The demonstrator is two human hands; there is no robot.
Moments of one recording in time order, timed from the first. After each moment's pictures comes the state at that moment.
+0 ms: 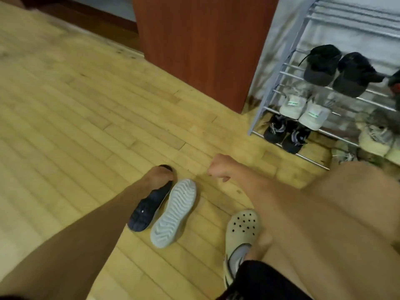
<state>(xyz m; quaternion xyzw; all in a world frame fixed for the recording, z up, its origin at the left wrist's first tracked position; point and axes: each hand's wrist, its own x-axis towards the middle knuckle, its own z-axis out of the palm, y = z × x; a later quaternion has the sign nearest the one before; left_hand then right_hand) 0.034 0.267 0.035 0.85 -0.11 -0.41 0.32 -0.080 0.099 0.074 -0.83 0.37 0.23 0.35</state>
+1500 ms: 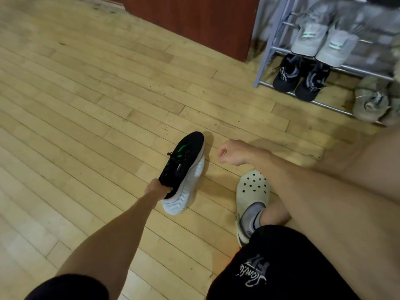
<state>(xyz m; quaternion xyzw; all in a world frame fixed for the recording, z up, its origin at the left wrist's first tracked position) -0.008 0.325 -0.085 0.91 -0.02 -0.39 0.11 -0.139 0.105 0.030 -0.83 0.33 0.25 0.38</state>
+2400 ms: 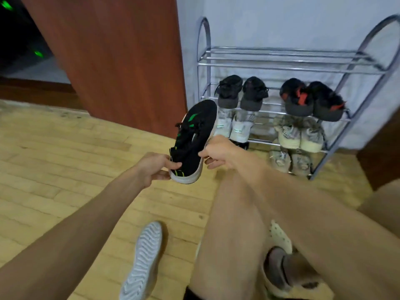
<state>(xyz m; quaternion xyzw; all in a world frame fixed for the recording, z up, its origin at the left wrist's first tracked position) -0.052 0.114 0.191 0.75 -0.23 -0.45 0.42 -0.197 -0.005 0.208 -0.68 0.45 -0.07 0.57</state>
